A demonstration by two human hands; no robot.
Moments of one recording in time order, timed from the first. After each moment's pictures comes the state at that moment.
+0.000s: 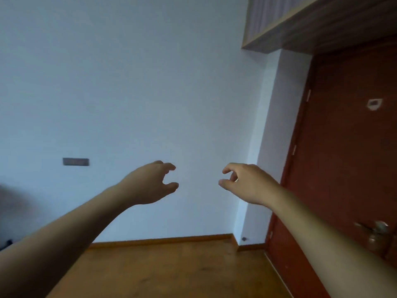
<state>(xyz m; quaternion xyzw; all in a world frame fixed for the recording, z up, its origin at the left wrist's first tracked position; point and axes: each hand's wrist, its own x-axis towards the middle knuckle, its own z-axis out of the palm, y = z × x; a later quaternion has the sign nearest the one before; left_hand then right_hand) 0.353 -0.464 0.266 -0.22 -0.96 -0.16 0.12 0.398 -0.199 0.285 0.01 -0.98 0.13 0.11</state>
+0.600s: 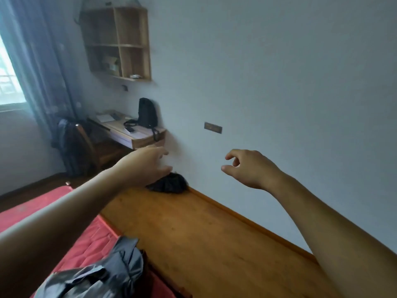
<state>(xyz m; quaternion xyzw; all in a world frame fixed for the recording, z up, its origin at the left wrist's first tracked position) 0.327 -0.672 0.198 0.19 -0.97 -0.10 0.11 0.168 -0.440 0.206 0.37 -0.92 0.15 -0.01</state>
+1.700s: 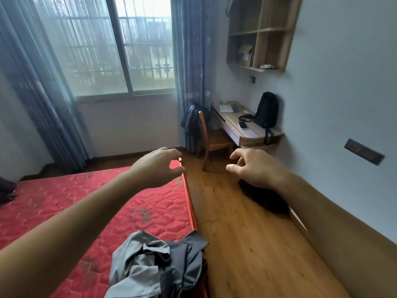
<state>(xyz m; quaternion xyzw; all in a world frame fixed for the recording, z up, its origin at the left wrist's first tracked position) 0.317 -0.822 0.155 0.51 -0.85 -0.07 0.11 0.052 -0.759 0.152 0.67 -0.72 0.15 -0.11</state>
